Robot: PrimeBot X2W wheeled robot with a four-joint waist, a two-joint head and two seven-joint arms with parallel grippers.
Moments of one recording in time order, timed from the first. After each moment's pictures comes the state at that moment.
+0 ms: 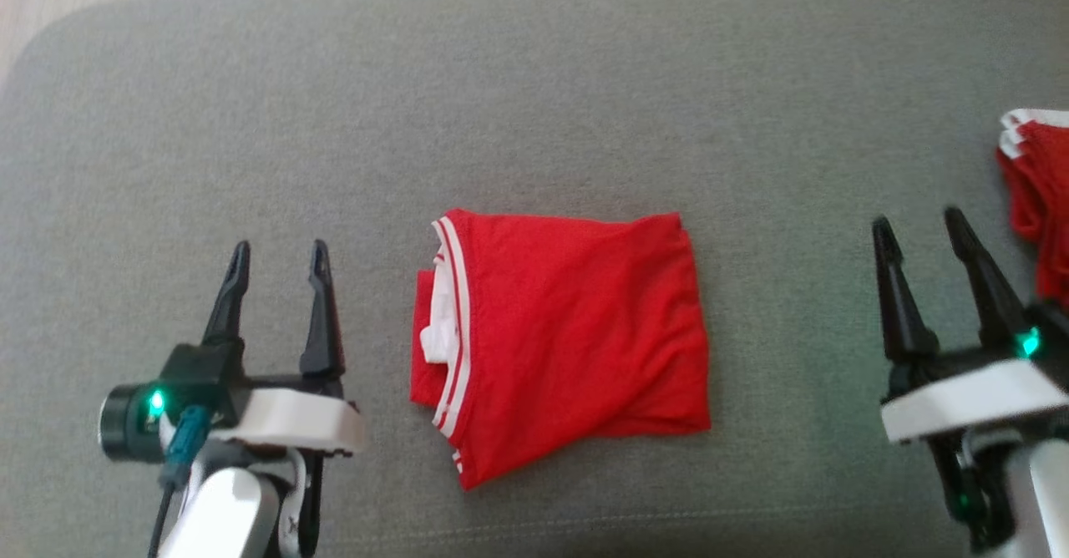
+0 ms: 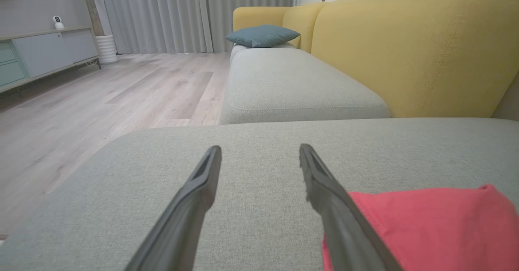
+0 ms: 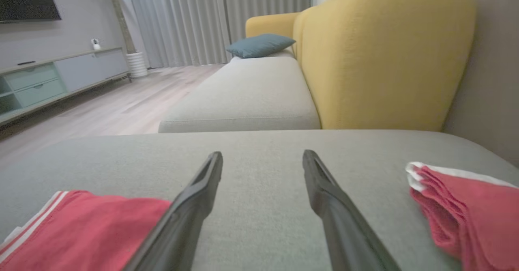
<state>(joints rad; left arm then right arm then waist) -0.10 0.24 -0.37 0.02 -0.28 0.33 -0.25 -0.05 -0.20 0.04 -0.02 0.27 0.13 -0.04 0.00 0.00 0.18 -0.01</state>
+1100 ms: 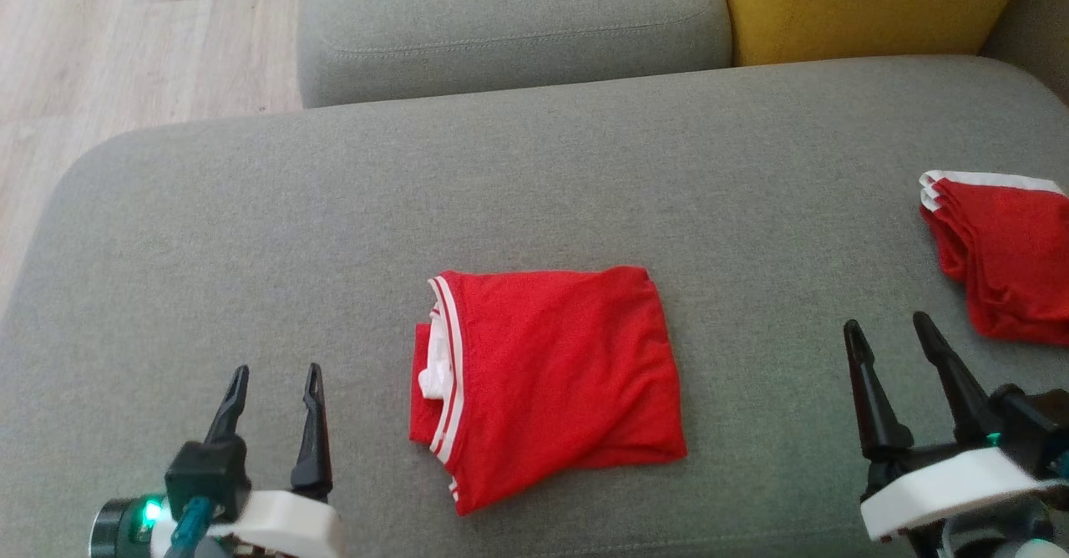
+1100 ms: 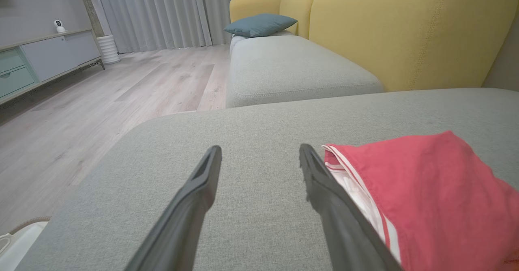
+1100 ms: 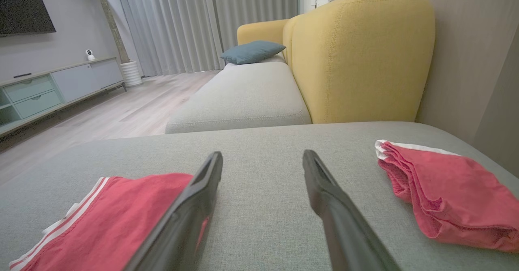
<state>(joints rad) 0.12 0.31 -0.38 -0.03 -0.28 0.37 -0.18 0.18 -0.11 0.01 -0.16 0.22 0.13 0.06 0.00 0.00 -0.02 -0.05</state>
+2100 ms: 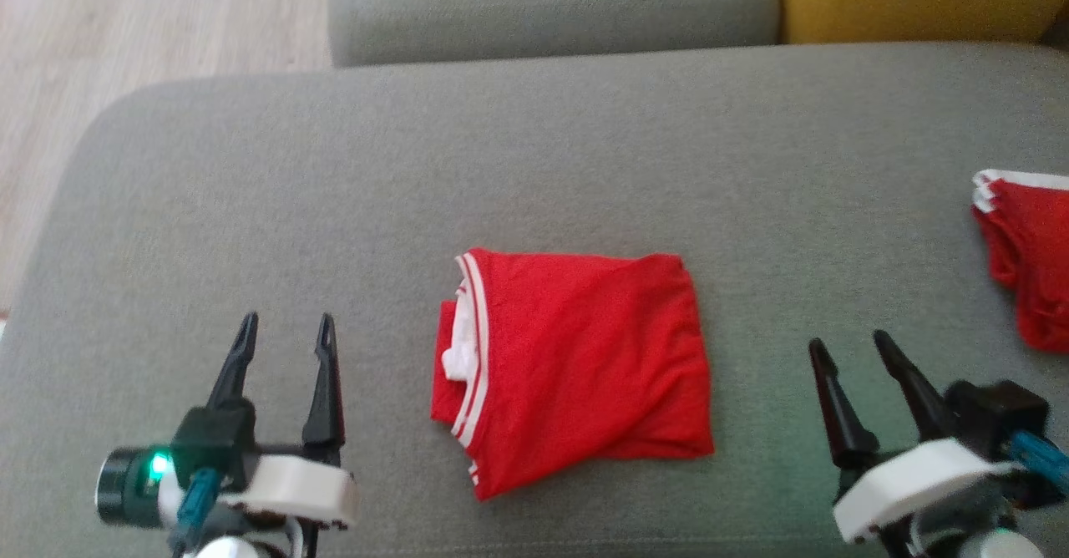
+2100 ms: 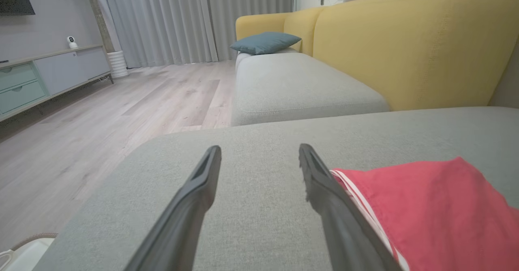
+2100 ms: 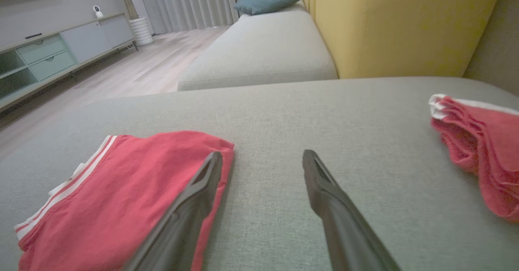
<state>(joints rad) 0.06 0.32 -0.41 -0.06 -0.27 0.38 -0.20 0.16 -0.11 0.04 -0.09 0.22 0.13 0.12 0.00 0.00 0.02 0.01</state>
